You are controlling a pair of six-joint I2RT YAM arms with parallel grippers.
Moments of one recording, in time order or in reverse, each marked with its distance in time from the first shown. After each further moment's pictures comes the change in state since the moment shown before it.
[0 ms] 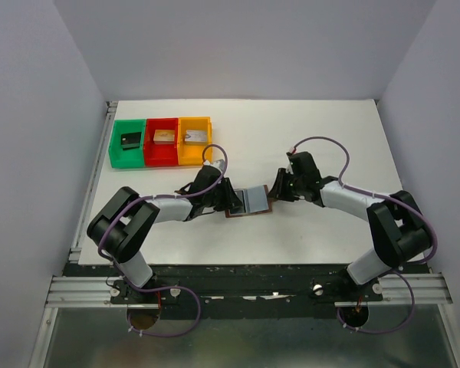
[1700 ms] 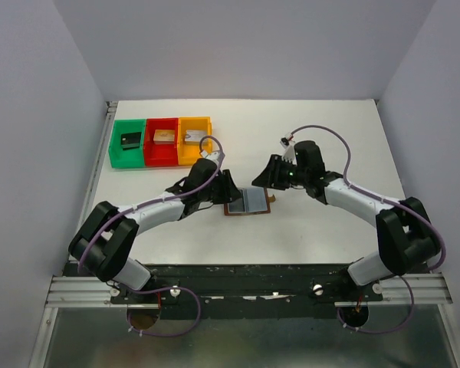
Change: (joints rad) left arm 0.001 -0.166 0.046 -0.145 -0.020 0.092; right arm -0.014 -0.094 0.051 0.127 -0.286 0.050
